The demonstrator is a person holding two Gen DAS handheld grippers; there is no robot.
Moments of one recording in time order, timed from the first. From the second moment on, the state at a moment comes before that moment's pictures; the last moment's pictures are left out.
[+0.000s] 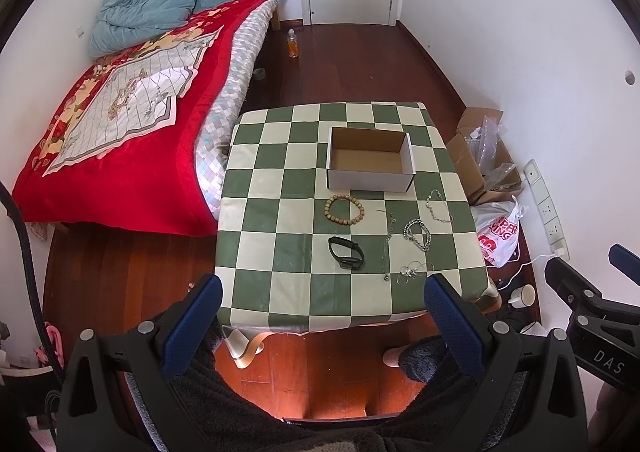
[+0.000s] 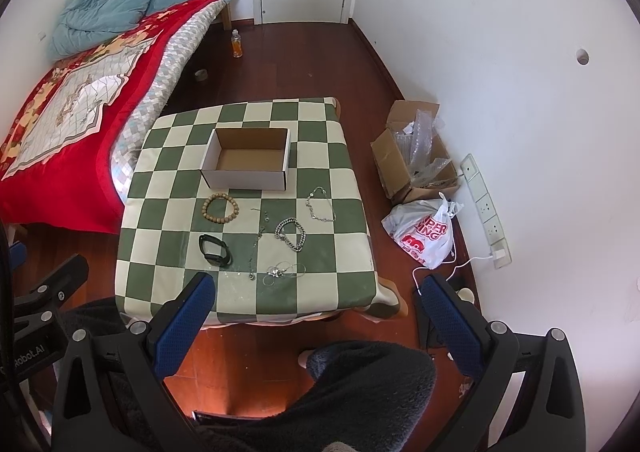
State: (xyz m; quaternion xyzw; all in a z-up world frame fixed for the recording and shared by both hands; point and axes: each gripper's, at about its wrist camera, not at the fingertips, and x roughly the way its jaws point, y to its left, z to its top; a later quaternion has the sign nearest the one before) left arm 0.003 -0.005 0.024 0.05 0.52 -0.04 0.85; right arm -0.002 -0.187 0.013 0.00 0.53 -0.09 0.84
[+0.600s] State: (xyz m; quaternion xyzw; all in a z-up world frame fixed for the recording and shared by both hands) left arm 0.001 0.002 0.023 0.04 0.52 -0.05 0.85; right arm -0.003 -0.183 0.016 0.00 0.53 -0.09 0.85
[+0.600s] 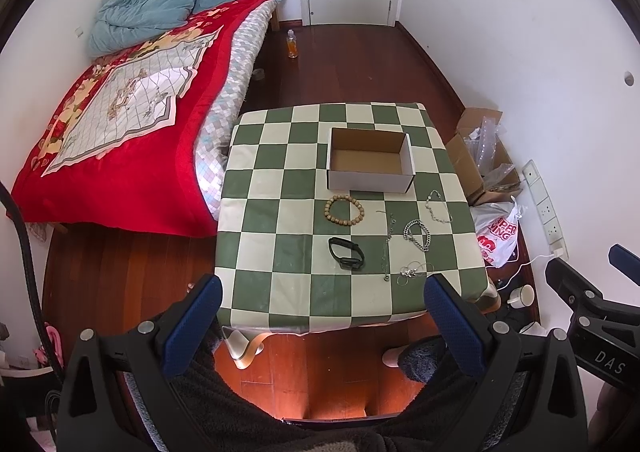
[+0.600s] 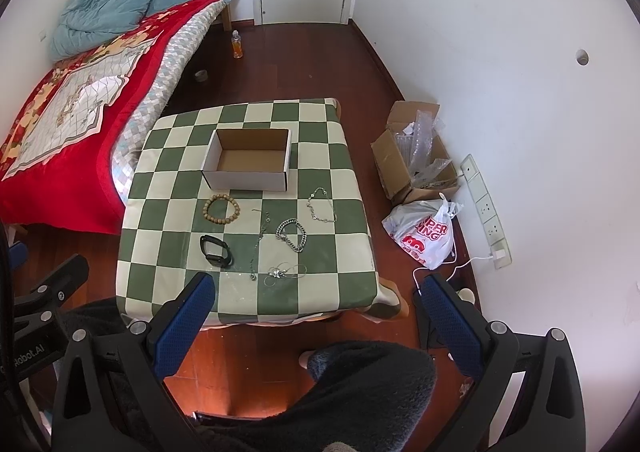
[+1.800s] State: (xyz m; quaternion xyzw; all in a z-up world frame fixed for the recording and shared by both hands) left arm 0.153 0.002 -0.266 -0.01 0.71 0.01 0.71; right arm 0.134 -0.244 -0.265 0.08 0.69 -0.12 0.71
